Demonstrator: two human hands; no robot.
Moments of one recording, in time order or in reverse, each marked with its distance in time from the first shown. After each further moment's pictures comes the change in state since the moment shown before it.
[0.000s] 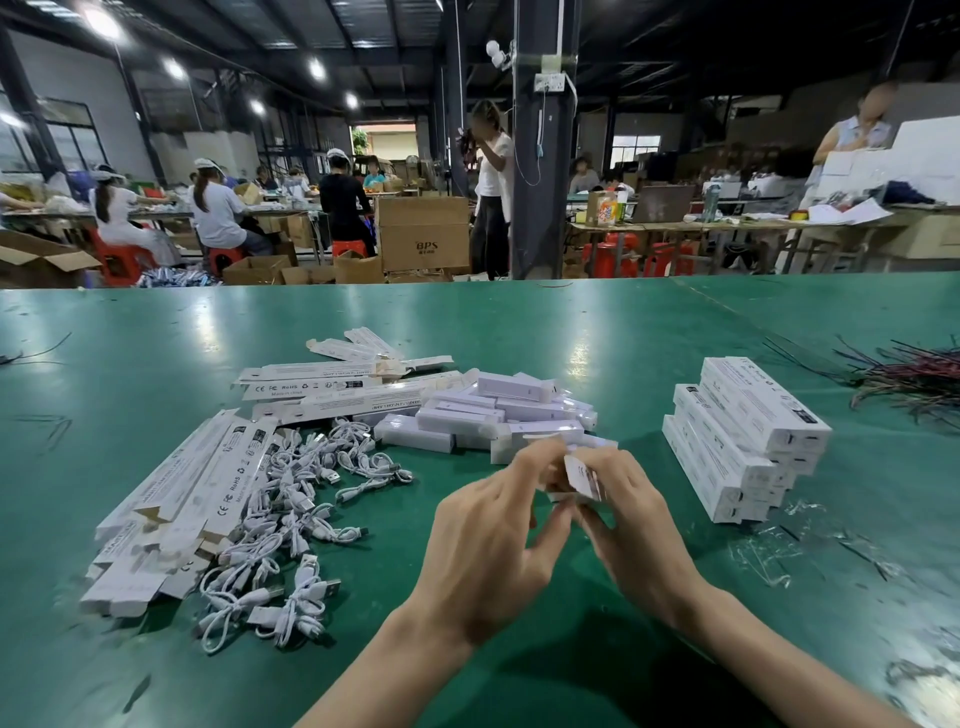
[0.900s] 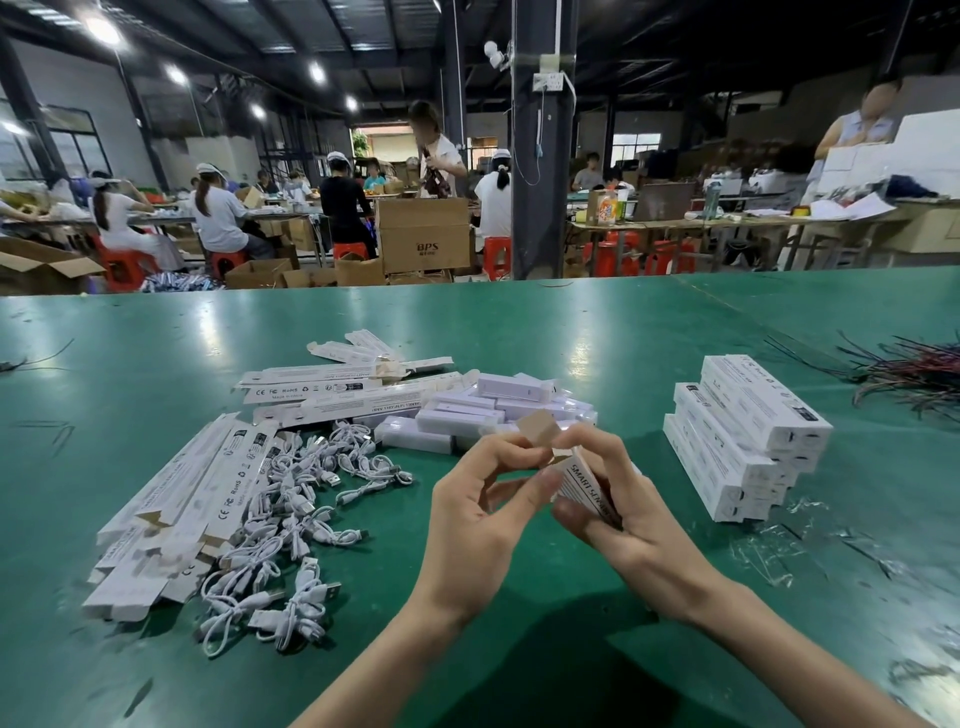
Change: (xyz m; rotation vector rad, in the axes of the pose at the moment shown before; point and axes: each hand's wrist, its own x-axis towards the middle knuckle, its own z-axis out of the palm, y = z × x) left_hand 0.008 -0.005 0.004 -0.930 0.100 -0.458; right_hand 0.012 -0.033 -0.023 0.512 -0.240 0.125
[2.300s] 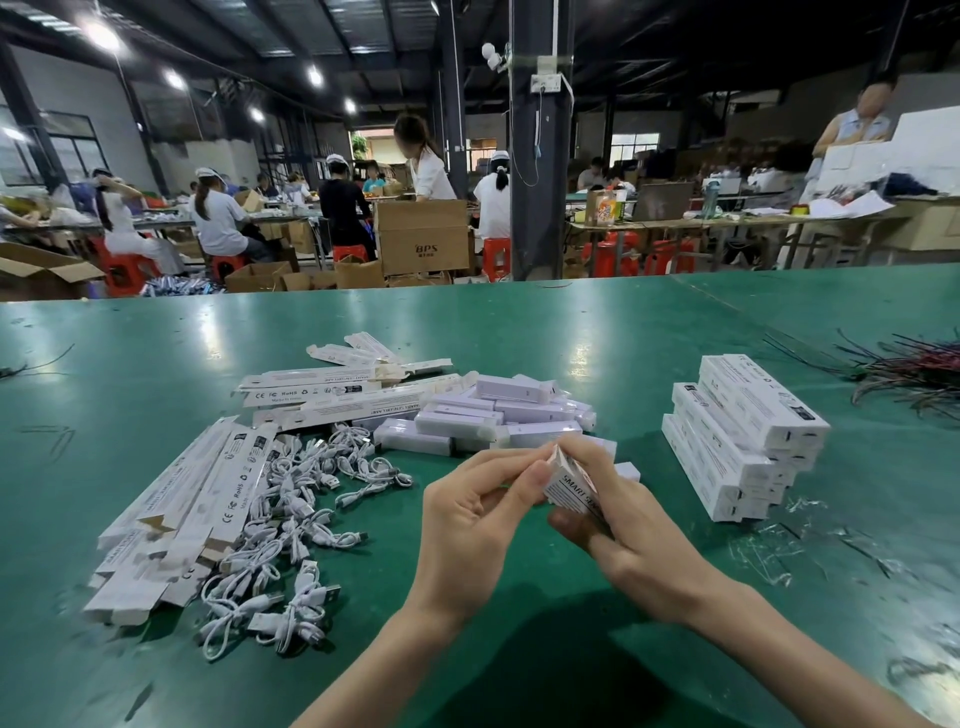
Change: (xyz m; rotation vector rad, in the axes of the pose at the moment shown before) left_hand -0.002 -0.001 -0.004 0.062 0.011 0.010; right_hand -0.002 0.007 -0.003 -0.288 -0.049 0.052
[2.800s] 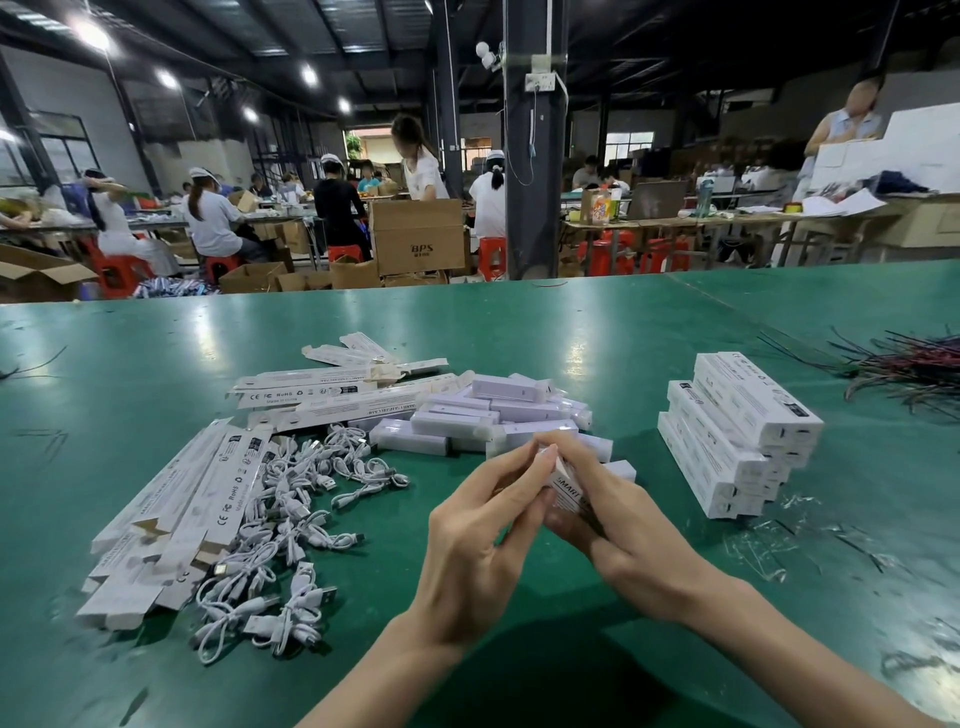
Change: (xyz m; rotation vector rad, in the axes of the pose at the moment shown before) left_hand -0.007 -0.021 -0.001 0.532 -0.020 0.495; right_hand 0.001 -0.002 -0.001 -0.049 -0.013 -0.054
